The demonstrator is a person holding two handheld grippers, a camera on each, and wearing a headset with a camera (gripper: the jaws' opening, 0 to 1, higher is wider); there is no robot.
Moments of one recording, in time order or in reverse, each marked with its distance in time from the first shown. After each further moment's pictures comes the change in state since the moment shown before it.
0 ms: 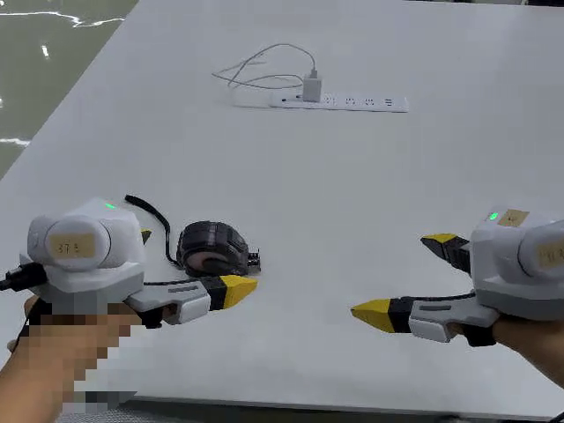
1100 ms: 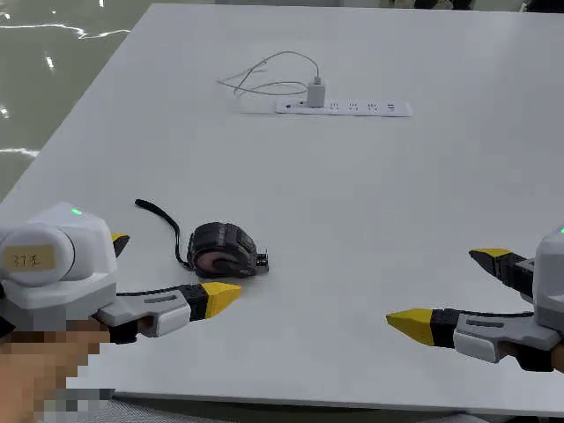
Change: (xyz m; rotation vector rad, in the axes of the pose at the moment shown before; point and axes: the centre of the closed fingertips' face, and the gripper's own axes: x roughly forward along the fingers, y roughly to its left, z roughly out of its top) left arm -0.036 0.011 0.001 0.002 -0.014 0.035; right arm -0.036 0.000 -0.004 0.083 -0.027 -0.082
